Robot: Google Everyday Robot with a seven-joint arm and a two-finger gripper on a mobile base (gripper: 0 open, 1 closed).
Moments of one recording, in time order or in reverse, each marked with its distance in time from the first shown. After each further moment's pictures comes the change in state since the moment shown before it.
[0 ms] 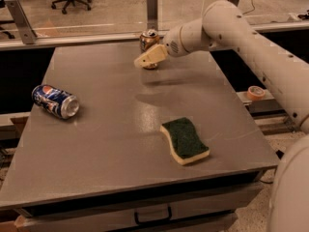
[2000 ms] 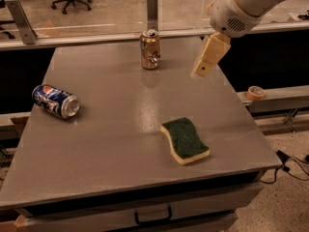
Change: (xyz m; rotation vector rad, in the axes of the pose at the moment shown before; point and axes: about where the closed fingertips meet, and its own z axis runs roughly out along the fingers) arm -0.003 0.071 -0.217 0.038 0.480 -0.468
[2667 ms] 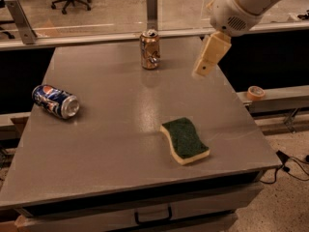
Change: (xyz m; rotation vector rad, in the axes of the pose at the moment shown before) arm 0.001 -0.001 -0.001 -0.005 0.012 -0.008
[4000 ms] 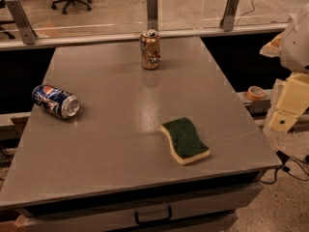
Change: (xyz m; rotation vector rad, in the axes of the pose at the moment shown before) arm 0.100 0.120 -0.094 -0.173 0.263 0.068
